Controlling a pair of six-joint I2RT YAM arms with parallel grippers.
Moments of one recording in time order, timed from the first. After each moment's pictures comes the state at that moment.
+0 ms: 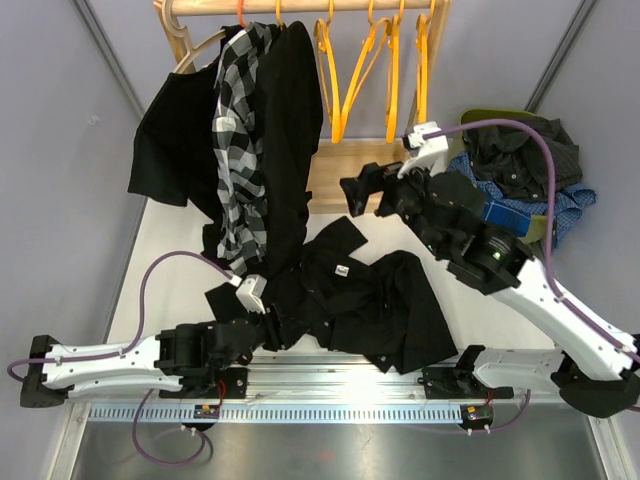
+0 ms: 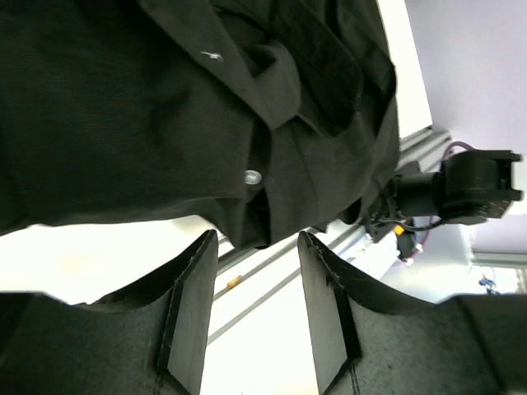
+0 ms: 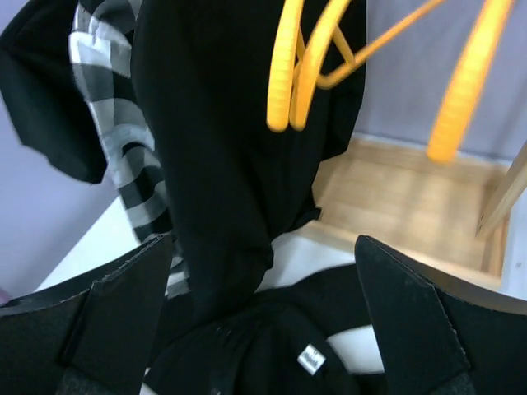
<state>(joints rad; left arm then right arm) -1.41 0.50 0.35 -0.33 -0.51 -1.09 0.89 1.18 1.46 -0.32 0.40 0.22</state>
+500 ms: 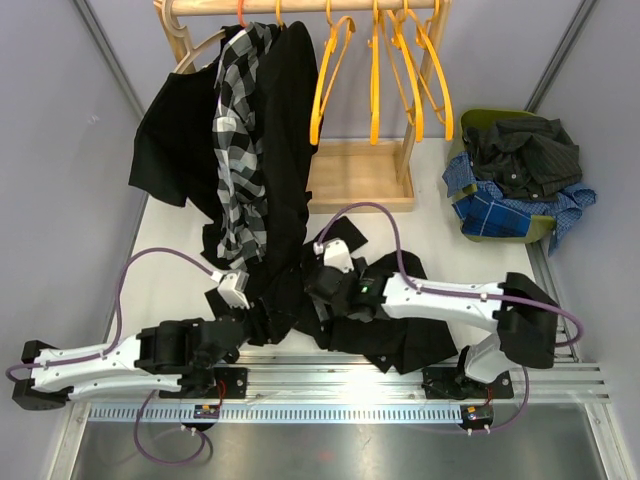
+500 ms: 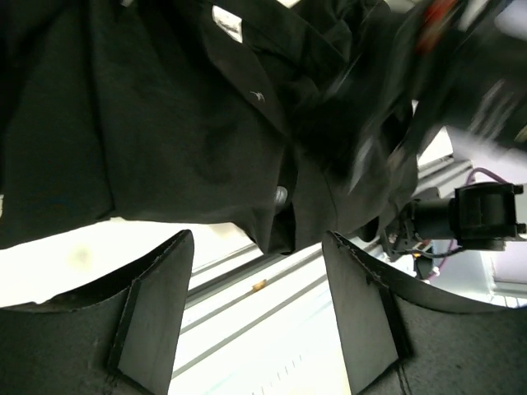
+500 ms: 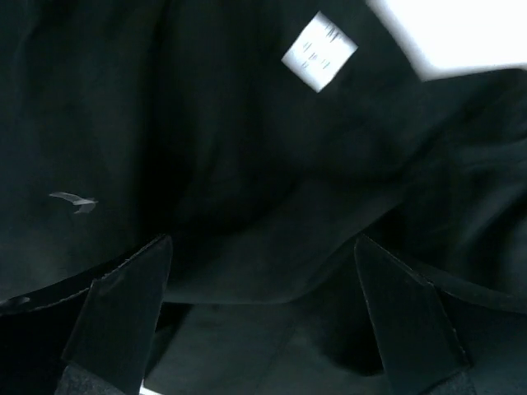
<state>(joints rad) -1.41 0.41 0.45 -0.58 -0.61 -1.10 1.16 1.51 1.08 -0.63 0.50 0.66</state>
